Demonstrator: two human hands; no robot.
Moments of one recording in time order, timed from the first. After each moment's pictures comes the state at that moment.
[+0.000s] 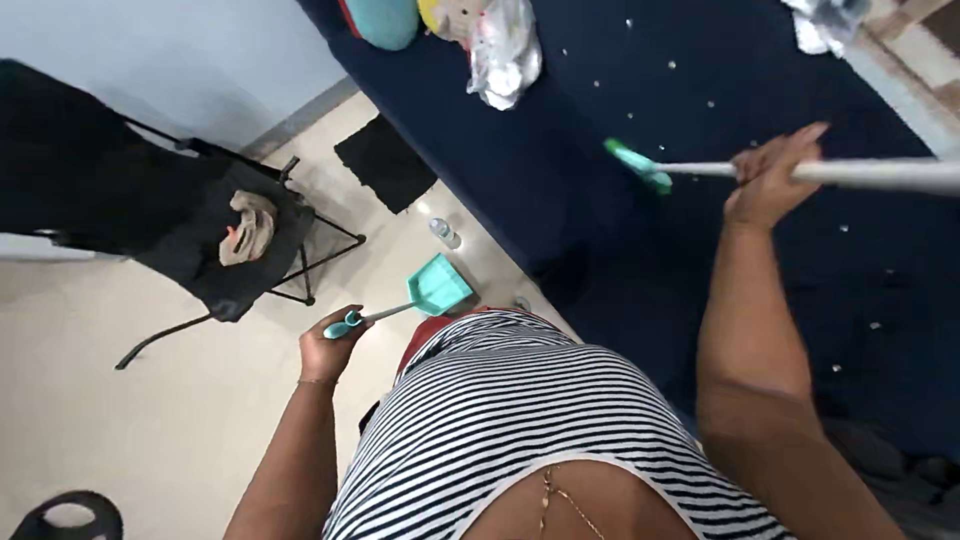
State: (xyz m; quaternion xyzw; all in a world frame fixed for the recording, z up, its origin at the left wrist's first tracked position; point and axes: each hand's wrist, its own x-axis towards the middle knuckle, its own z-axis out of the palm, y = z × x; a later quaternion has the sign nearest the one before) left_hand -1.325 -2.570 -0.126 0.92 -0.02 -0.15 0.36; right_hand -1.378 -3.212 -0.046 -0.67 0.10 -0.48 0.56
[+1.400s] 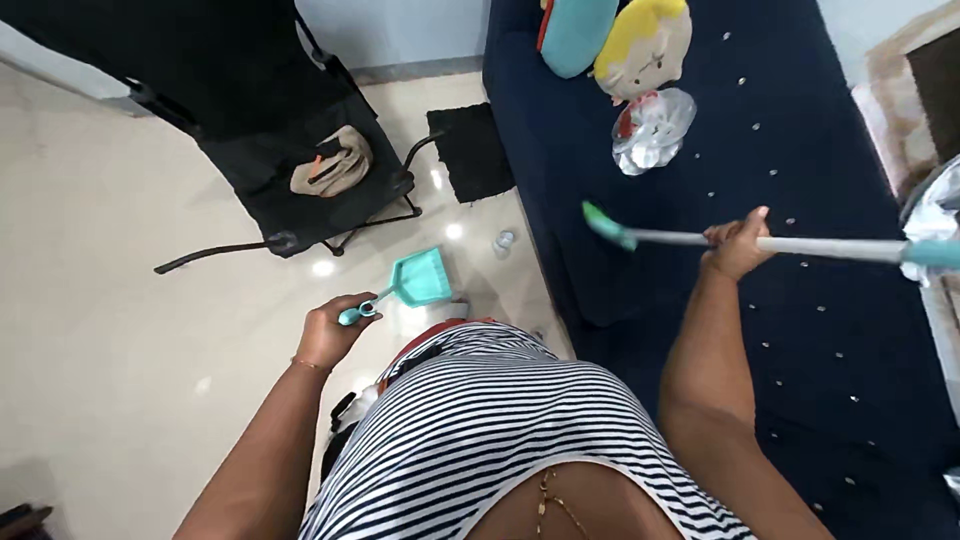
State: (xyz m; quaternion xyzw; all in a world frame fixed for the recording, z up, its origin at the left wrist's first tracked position) left_hand -1.226 -2.309 -0.155 0.90 0.01 -0.14 0.40; right_hand -1.126 -2.921 -0.080 -0.69 0.22 -0.36 0.59
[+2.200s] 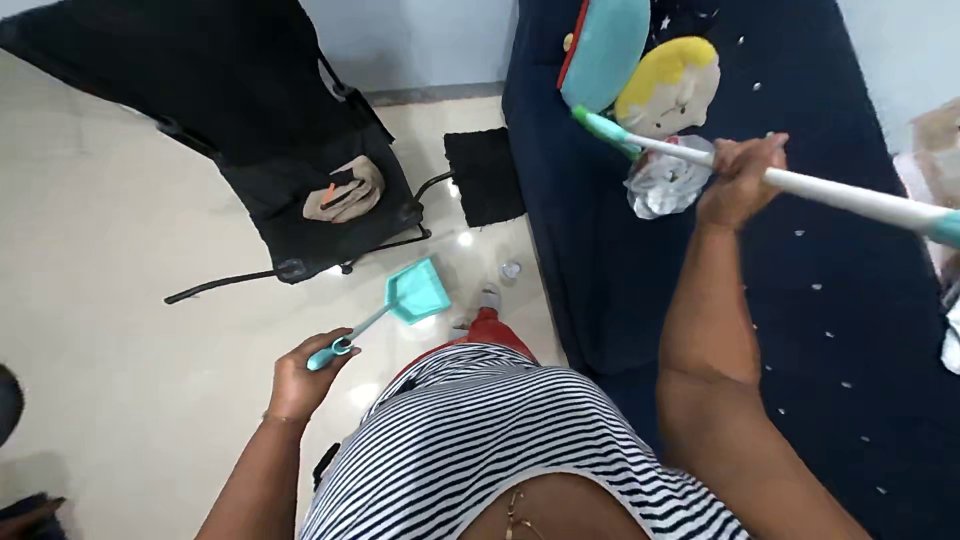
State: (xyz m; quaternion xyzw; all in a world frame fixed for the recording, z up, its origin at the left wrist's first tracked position) left_hand -1.188 -2.307 -0.154 0.90 0.09 -0.09 0.42; right_hand -0.898 -2.886 -0.058 -0.69 -0.12 -0.34 0.63
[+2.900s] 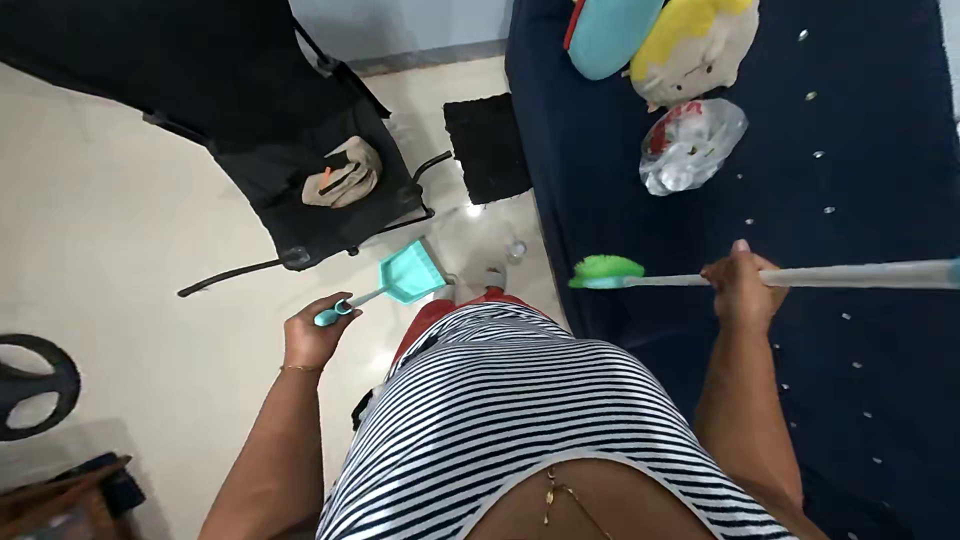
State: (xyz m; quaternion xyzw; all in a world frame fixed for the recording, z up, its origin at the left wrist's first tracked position) left_hand -1.128 -2.312 -0.159 0.91 0.14 -0.13 0.37; right_hand -1.046 -2.918 -0.058 -0.75 0.22 -0.13 0.61
